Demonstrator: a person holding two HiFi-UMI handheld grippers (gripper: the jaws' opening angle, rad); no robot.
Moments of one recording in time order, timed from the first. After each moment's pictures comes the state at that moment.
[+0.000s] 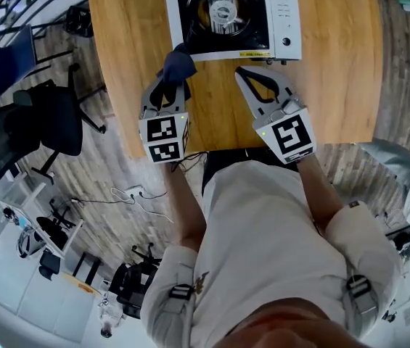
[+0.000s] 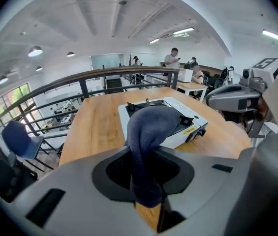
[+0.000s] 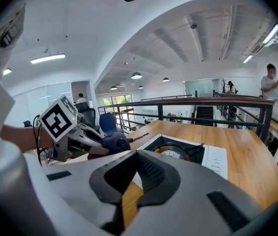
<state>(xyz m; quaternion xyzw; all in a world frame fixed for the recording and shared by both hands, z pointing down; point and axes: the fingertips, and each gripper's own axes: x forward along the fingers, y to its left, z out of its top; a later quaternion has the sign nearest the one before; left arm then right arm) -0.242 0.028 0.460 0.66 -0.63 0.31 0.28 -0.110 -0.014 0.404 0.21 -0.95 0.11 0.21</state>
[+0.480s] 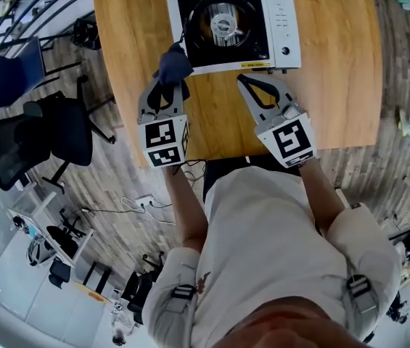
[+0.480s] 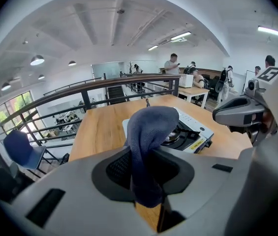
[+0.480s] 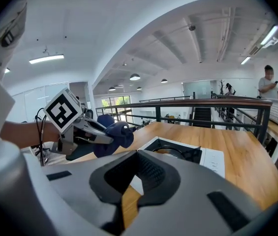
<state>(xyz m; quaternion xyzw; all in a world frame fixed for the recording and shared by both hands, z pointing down) -0.258 -0.004 0.418 0.67 -0.64 0.29 0.24 -0.112 -0.023 0.389 0.22 -0.95 0.11 0.20</state>
